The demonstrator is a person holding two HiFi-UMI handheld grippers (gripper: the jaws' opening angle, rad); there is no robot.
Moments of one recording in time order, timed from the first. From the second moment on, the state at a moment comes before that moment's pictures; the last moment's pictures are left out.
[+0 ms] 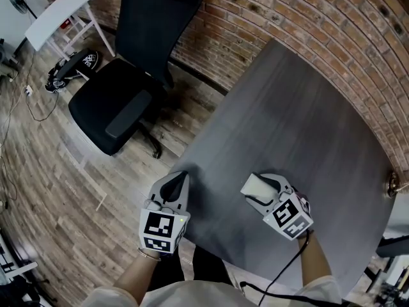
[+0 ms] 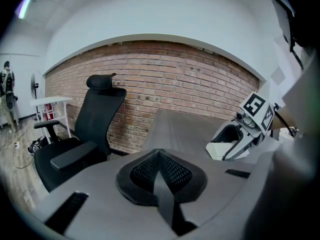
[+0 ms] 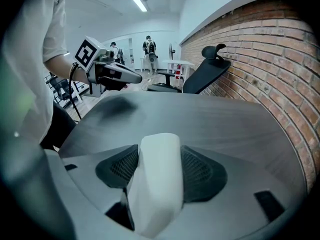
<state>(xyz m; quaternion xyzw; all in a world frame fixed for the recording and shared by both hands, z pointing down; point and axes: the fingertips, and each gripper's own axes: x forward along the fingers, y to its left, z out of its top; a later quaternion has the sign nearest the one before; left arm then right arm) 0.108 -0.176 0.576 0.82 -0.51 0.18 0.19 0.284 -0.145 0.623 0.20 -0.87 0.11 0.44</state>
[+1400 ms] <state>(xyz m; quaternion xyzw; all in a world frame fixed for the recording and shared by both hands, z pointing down) 0.162 -0.217 0.457 0.90 -0.42 0.09 0.11 0.394 -0.126 0.461 0.70 -0.67 0.15 0.18</state>
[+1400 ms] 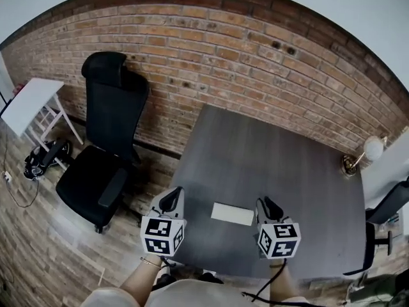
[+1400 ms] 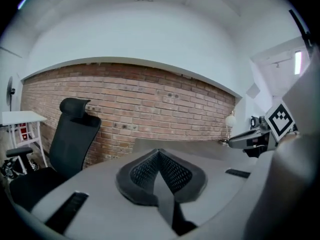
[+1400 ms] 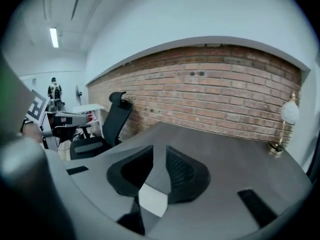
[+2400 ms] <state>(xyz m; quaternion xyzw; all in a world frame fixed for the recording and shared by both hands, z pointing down) 0.224 -0.252 0.382 0.93 -0.36 0.05 0.06 0.460 -0.070 0.394 0.85 -0.51 0.10 0.09</state>
